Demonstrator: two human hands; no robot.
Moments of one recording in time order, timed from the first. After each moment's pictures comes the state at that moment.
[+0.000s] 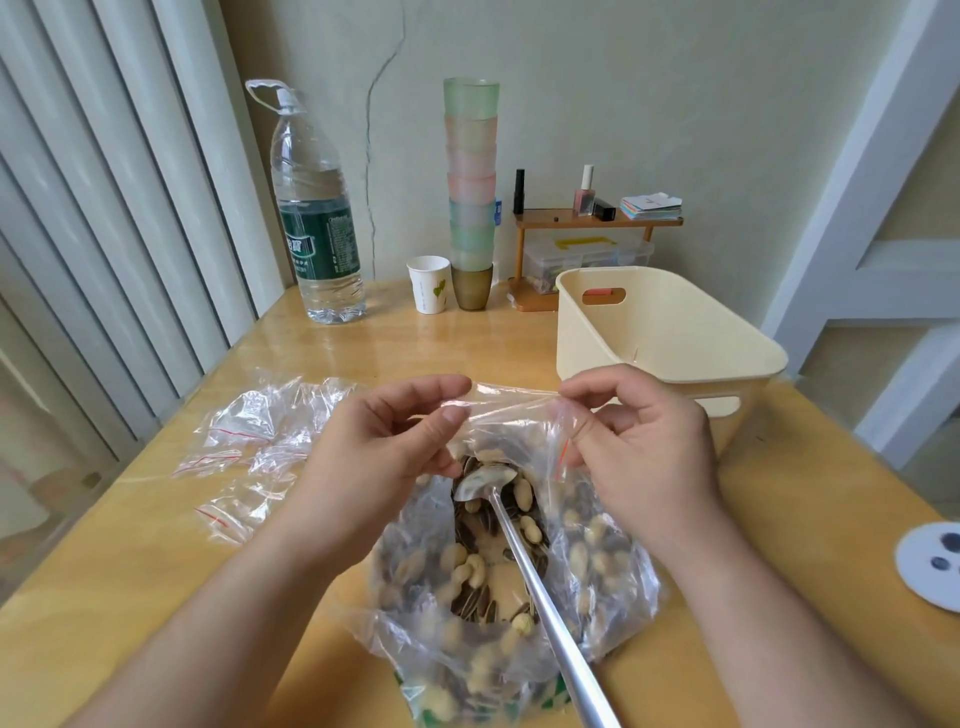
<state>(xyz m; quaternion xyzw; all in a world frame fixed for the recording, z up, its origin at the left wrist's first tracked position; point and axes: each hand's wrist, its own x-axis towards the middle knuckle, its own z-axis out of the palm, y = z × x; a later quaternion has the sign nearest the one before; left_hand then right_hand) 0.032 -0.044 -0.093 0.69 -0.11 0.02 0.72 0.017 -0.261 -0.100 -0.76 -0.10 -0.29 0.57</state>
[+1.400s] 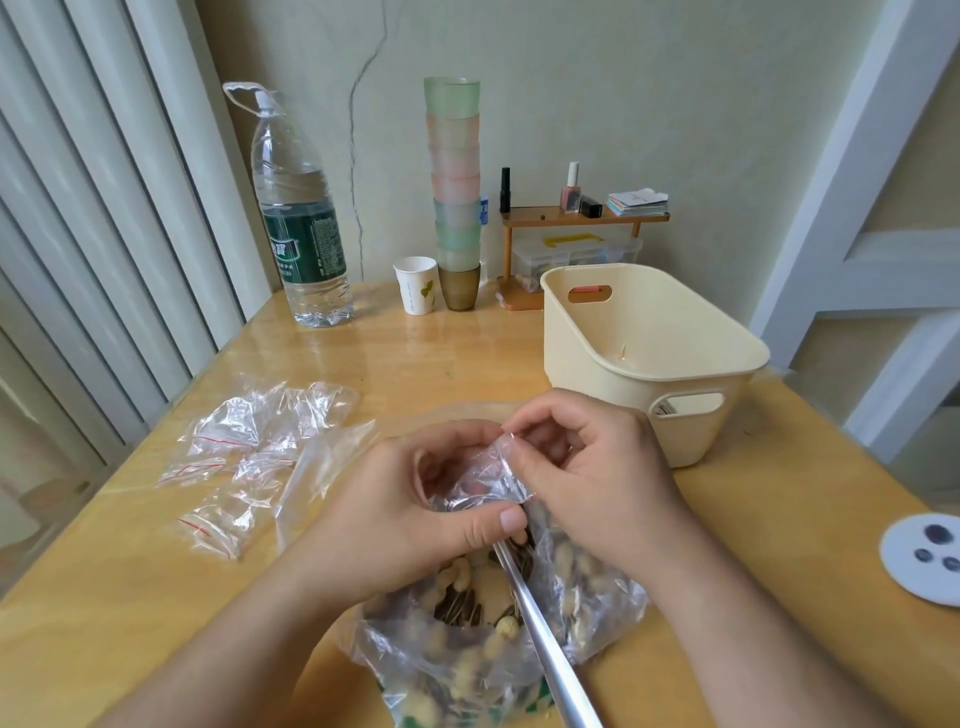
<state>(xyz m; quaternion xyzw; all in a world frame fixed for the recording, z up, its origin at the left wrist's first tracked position) 0.021 -0.053 -0.106 0.78 -0.27 -0.04 0.57 0.008 -0.257 -0.102 -0.83 -0.15 -0.24 0.49</state>
